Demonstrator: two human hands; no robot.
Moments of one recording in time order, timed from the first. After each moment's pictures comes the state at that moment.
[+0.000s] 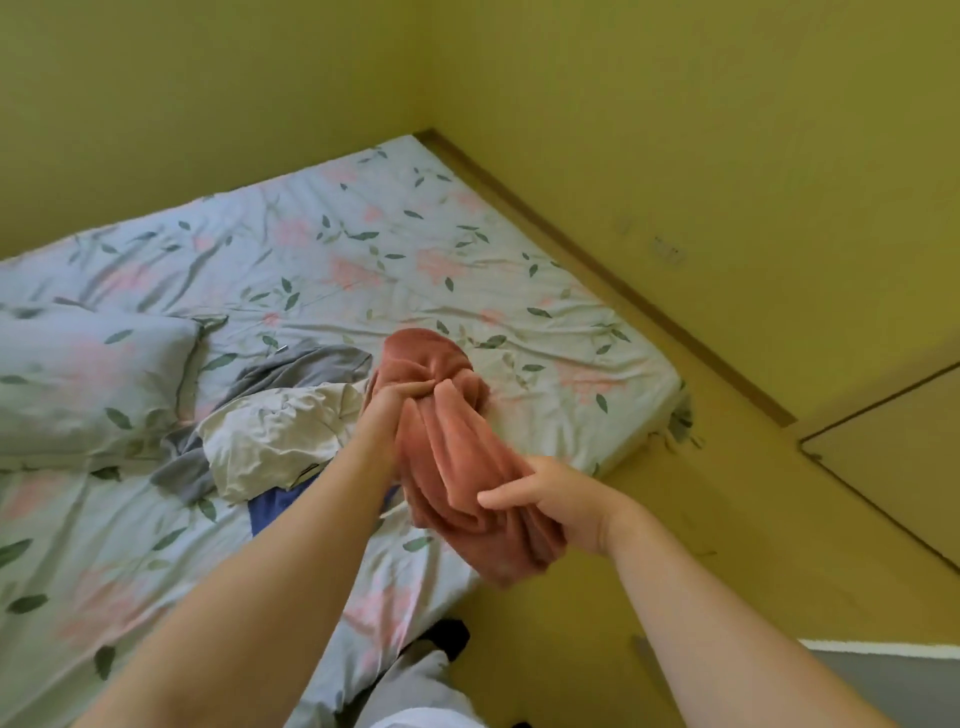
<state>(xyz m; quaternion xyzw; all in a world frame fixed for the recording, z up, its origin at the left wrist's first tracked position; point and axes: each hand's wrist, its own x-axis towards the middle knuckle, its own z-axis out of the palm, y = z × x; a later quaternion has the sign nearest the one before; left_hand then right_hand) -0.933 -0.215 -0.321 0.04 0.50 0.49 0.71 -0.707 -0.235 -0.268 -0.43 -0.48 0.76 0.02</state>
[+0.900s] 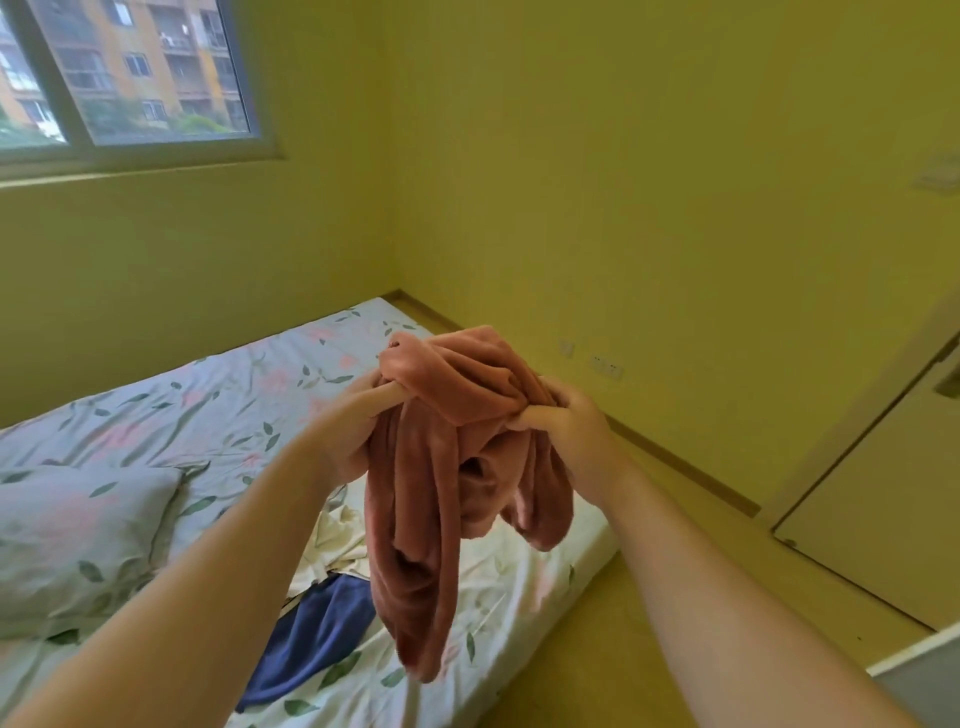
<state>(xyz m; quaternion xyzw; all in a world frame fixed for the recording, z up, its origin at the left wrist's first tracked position) -0.913 -0.246 -0.128 0.46 0.39 0.51 0.62 -0.665 -0.215 -0.129 -0.41 -0.59 0.56 0.41</state>
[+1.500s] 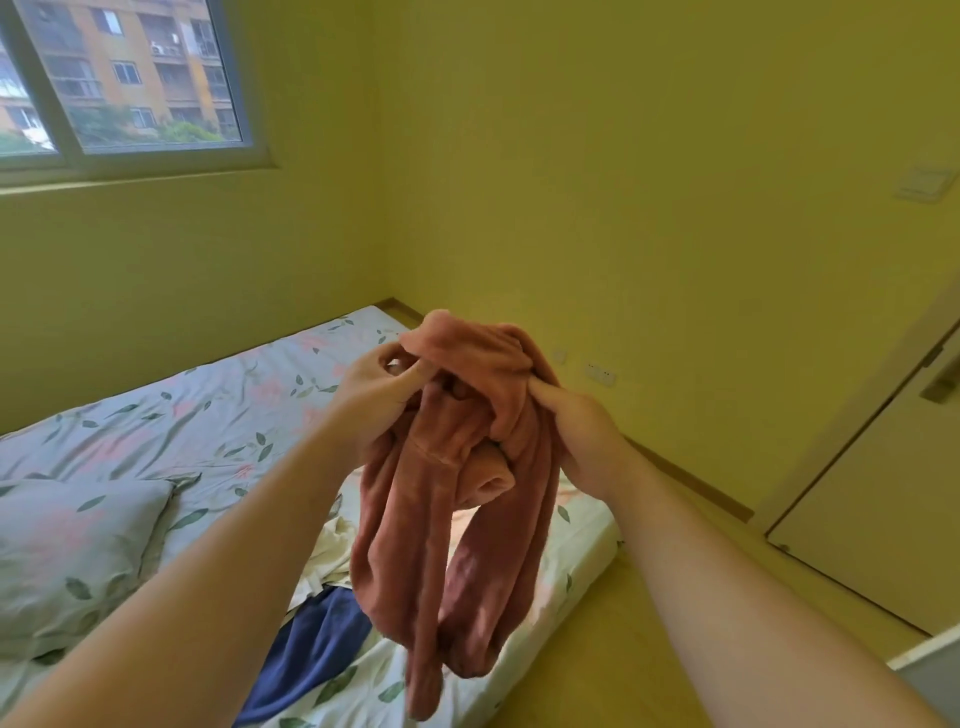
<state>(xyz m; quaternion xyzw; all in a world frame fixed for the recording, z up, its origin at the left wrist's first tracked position) -0.896 -0.228 -0.109 0.44 0.49 0.58 0.49 -0.671 -0.203 -0.117 -0.36 -0.51 0.66 0.42</state>
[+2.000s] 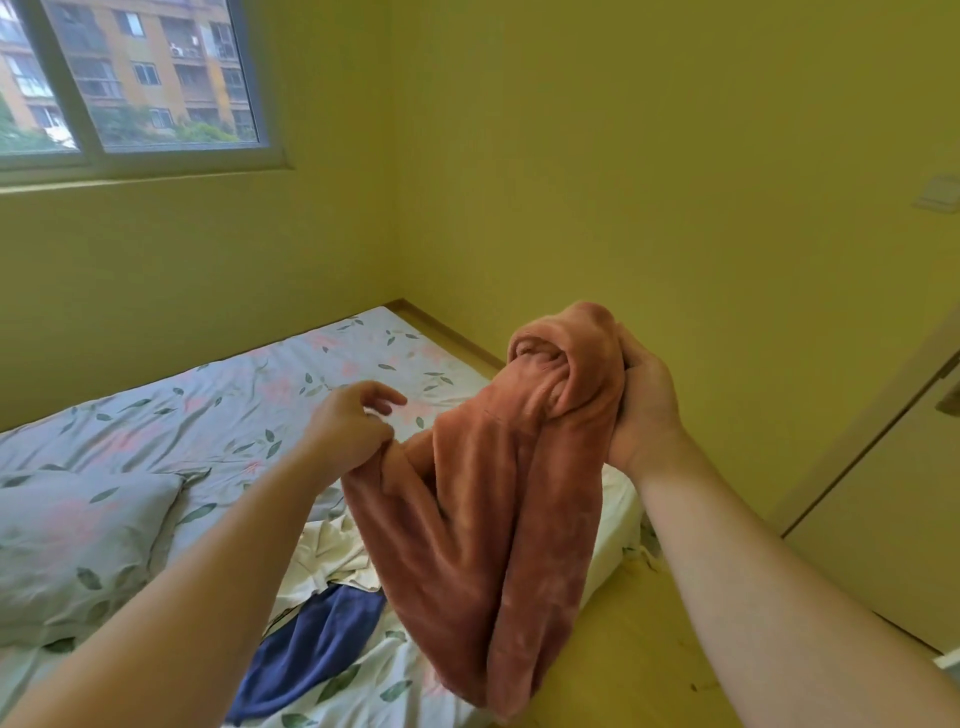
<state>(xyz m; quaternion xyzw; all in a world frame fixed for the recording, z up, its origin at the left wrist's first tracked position) -0.947 -0.220 -0.157 0.53 0.70 0.40 0.28 -0.651 -0.200 -0.073 -0.23 -0.28 0.79 0.50</state>
